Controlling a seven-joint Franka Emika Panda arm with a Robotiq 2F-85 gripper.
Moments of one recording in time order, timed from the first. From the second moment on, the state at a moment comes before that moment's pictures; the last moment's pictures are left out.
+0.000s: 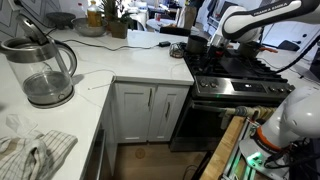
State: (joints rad) arm -0.03 -0.35 -0.20 -2.52 0.13 2.17 -0.16
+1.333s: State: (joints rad) arm -0.17 -0.06 -0.32 -1.93 -0.11 1.98 -0.69
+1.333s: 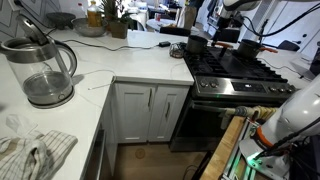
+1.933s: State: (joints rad) arm -0.18 -0.05 -0.31 -1.91 -0.11 1.98 -0.69
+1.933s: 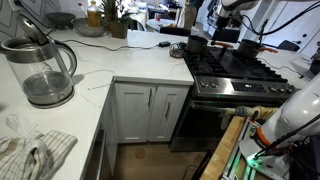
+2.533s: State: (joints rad) arm -0.21 0.03 -0.31 -1.86 -0.11 2.16 -0.69
